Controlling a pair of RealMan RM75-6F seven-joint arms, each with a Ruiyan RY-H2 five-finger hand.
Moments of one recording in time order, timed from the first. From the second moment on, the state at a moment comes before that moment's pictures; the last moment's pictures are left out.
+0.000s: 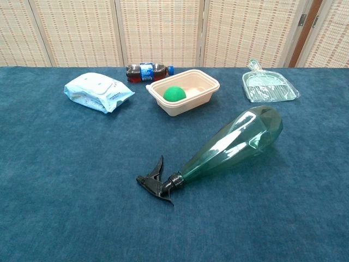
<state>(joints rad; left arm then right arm) -0.08 -1.17 -0.04 -1.58 1.50 1.50 0.10 0.12 -1.17 0.06 -1.53 -1.53 1.46 0.01</state>
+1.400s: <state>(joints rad) -0.04 -1.16 -0.01 -1.57 1.50 1.52 0.10 0.46 -1.11 0.07 -1.69 -1.76 1.13 -0.19</state>
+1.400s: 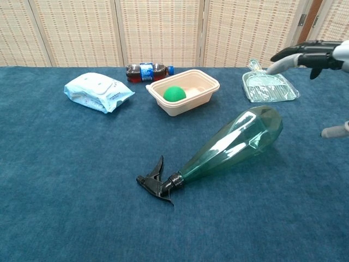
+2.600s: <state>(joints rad) -0.01 -1.17 0.00 -1.52 1.49 1.51 0.03 0.71 -1.36 0.10 -1.62 -1.51 0.79 -0.64</state>
